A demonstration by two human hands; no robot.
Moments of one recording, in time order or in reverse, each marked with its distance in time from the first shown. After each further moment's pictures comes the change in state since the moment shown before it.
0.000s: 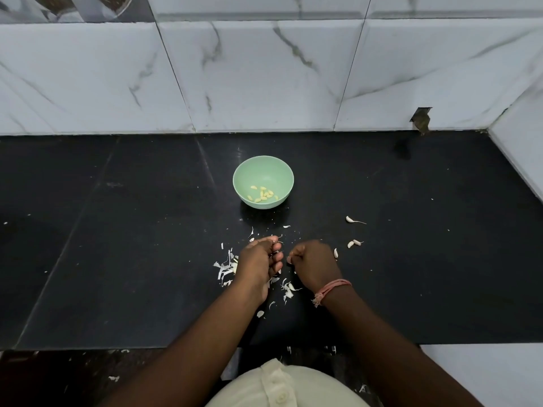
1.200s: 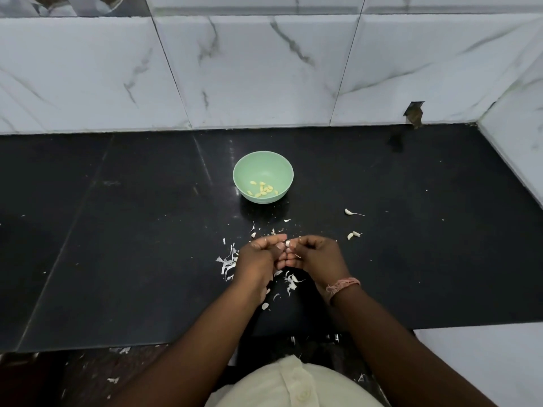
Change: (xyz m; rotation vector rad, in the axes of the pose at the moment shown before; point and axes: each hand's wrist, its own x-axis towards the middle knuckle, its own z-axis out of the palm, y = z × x) left_hand -0.014 -0.003 -0.020 0.070 -0.182 0.096; right_hand -0.028 -0.013 0.007 0.999 0.028 0.208
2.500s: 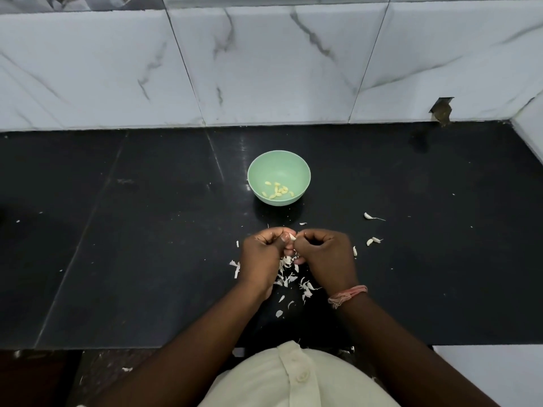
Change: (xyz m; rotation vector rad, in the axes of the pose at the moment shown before) left_hand 0.011 0.019 -0.008 0.095 0.054 0.242; right_hand -0.006 -0.023 0.027 -0.276 0.094 -0.317
